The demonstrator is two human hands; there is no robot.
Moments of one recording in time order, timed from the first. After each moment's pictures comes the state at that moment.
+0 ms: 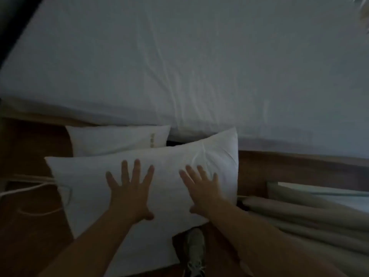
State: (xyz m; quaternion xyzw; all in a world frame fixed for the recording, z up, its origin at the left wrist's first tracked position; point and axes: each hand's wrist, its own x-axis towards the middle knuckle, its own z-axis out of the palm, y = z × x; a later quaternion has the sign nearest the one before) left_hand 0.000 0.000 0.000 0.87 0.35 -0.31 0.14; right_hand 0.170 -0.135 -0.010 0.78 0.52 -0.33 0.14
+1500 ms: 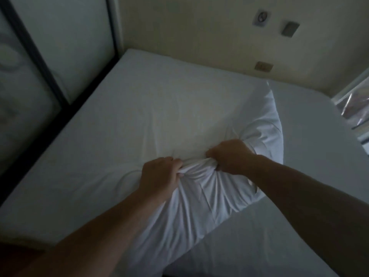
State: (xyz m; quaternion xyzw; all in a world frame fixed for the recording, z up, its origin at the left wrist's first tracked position) left_hand 0.324 0.292 0.216 0.94 0.29 0.13 0.09; right_hand 0.537 0.218 0.257 0.72 0.67 -0.07 0.16
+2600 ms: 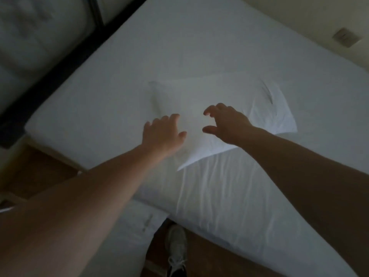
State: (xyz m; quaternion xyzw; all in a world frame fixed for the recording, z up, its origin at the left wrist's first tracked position) left_hand 0.283 0.351 0.136 0.81 0.52 -0.01 0.26; right_hand 0.468 0.313 0.187 0.73 0.65 -0.19 0.08
